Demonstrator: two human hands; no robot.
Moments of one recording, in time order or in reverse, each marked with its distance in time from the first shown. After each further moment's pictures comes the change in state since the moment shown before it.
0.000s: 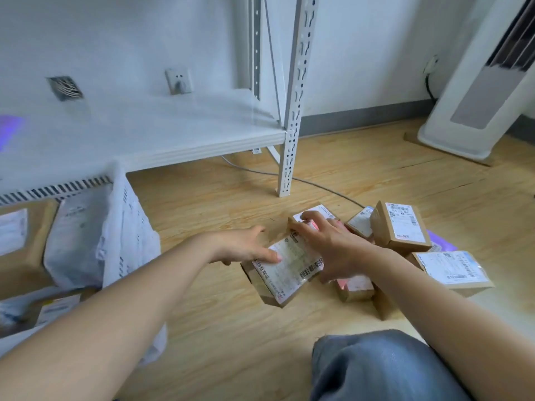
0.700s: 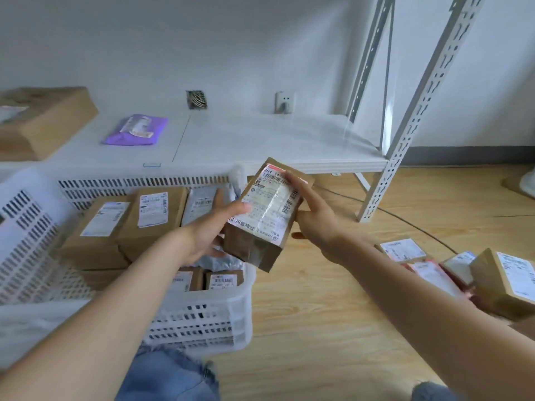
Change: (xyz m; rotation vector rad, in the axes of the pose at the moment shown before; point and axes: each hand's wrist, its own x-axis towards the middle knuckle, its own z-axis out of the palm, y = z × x) left_hand -0.153 -0.189 -0.084 -0.849 0.415 0.048; right_hand 0.104 -0.239 -0.045 1.134 0.308 -0.075
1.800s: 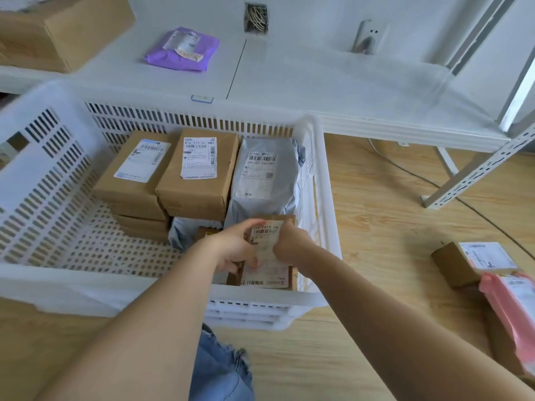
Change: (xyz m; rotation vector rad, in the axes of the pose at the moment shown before) left_hand 0.075 -0.141 -0.074 0.049 -0.010 -0.354; right_hand 0.070 0.072 0.177 -0.599 -0.408 0.524
